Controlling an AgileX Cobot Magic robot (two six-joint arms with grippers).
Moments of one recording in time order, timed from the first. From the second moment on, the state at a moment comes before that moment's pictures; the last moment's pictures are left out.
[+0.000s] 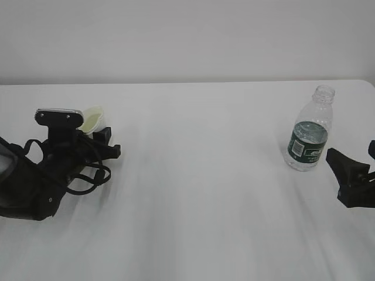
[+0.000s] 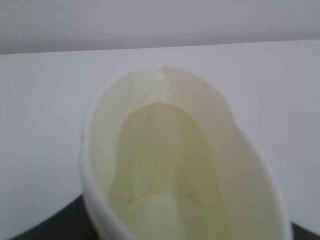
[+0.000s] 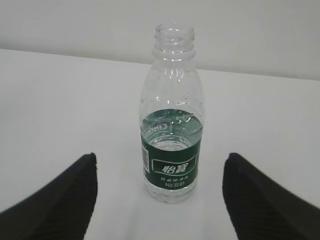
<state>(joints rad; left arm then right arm) -0.39 2.27 -0.84 -0.22 -1.12 -0.01 0.08 1.57 -0.13 -0.07 -1.14 -0.05</state>
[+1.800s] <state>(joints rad) -0.39 2.27 -0.79 -0.23 -1.14 -0.03 0.08 1.57 -0.13 -0.07 -1.14 -0.05</state>
